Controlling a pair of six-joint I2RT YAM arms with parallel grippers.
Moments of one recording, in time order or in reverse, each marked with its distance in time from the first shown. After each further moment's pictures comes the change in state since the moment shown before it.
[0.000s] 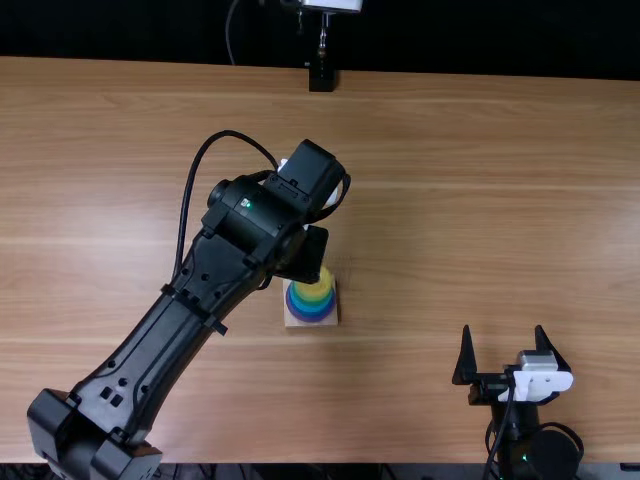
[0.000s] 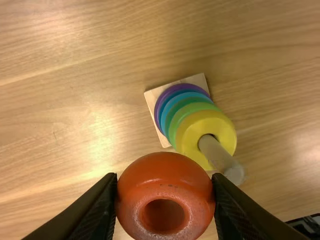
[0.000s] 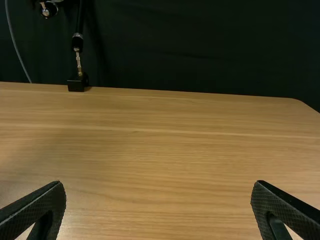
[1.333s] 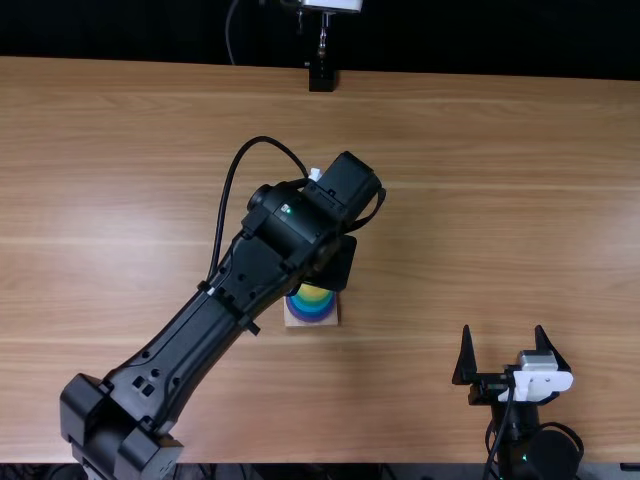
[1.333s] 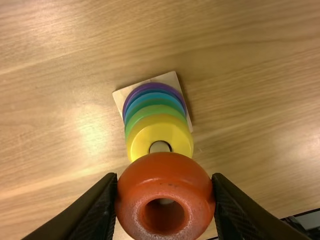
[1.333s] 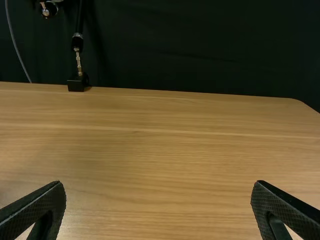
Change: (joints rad) left arm -0.077 0.075 0.052 -0.002 0.004 -0.067; right arm 0.000 0.000 0.000 0.000 0.000 -0.002
